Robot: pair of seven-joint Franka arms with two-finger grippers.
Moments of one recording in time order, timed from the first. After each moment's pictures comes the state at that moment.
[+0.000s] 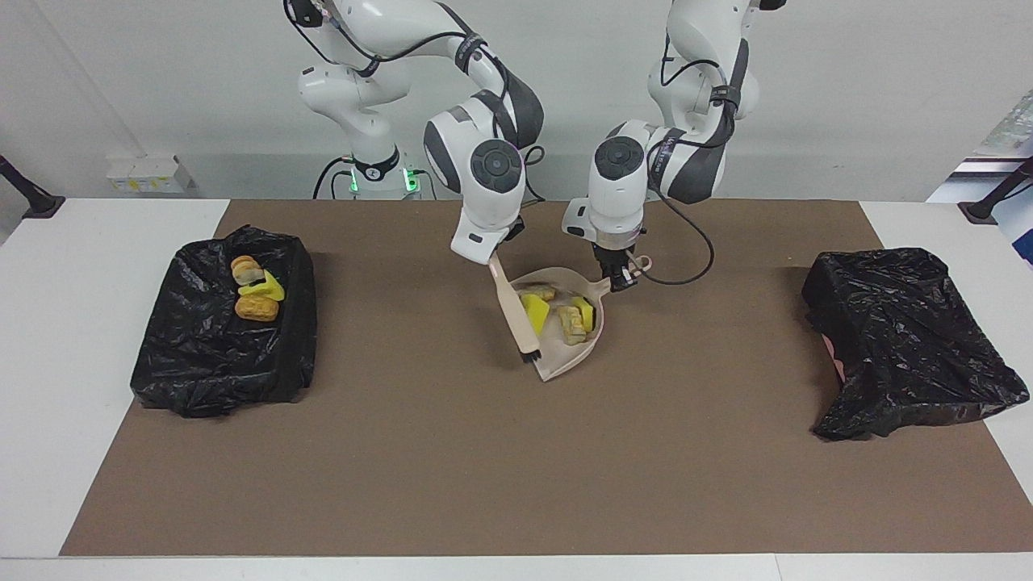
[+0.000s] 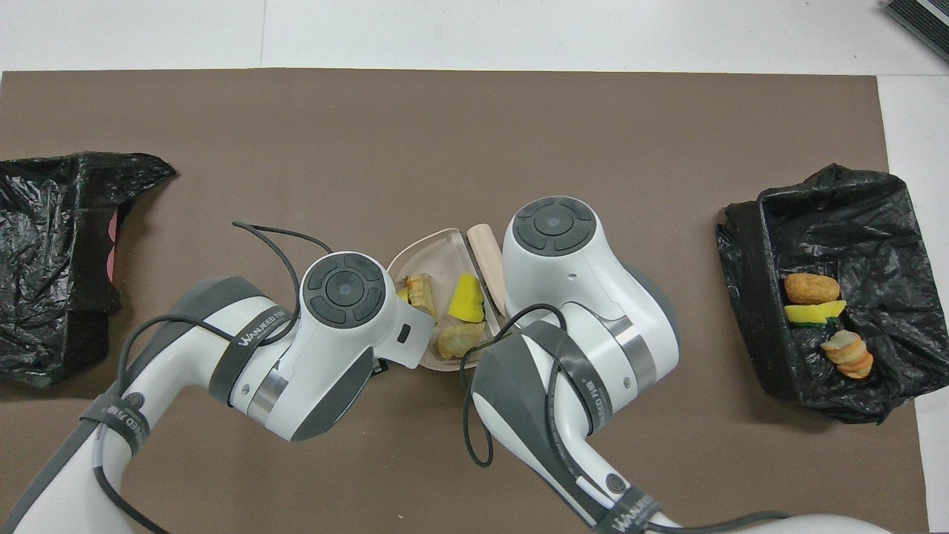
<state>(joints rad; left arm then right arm) -0.48 0.12 -0.10 -2.05 0.10 2.05 0.64 0.29 0.23 0.26 -1.76 0.08 1.62 0.21</state>
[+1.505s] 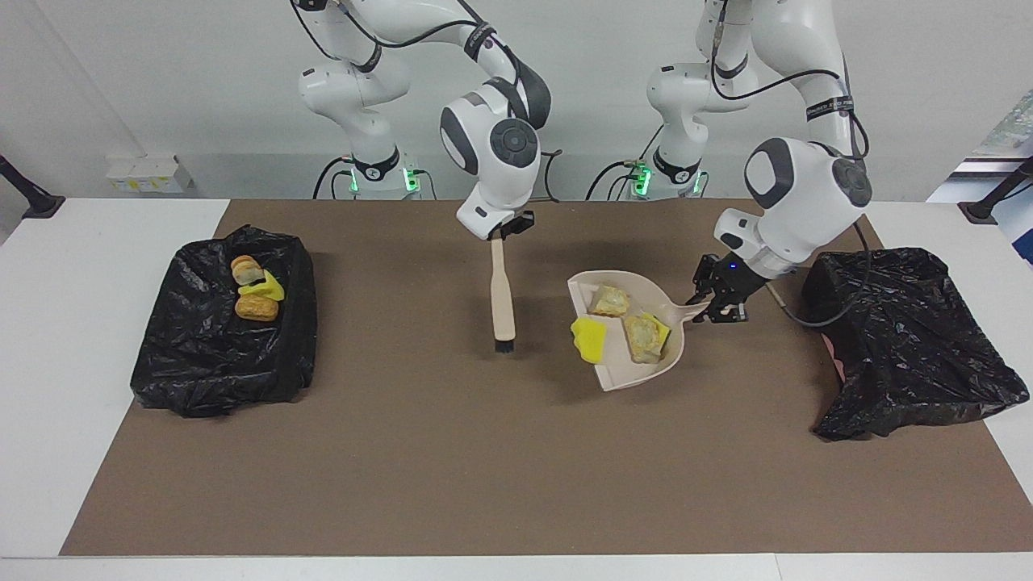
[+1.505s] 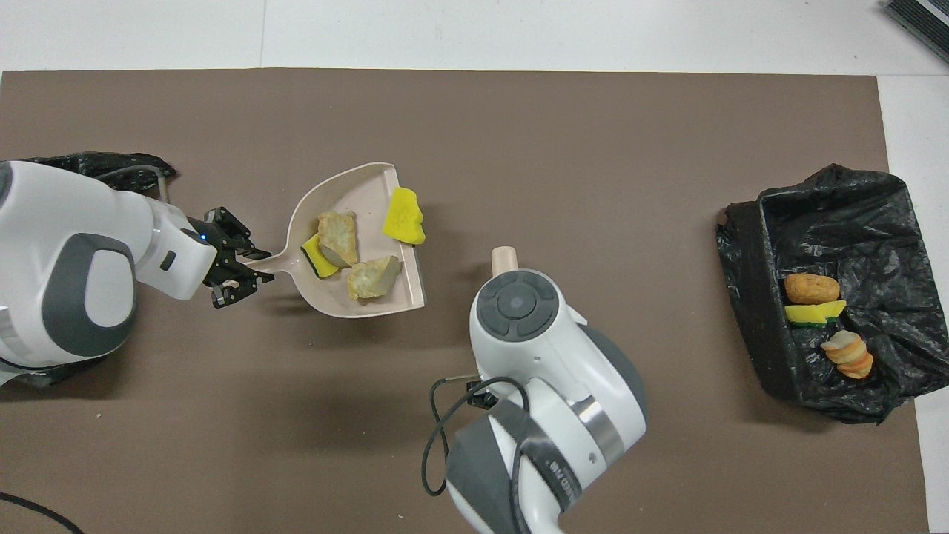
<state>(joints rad) -0.02 0.09 -0.09 -2.02 -0.41 2.10 1.48 0.43 0.12 0.27 -1.97 0.11 1.77 0.61</state>
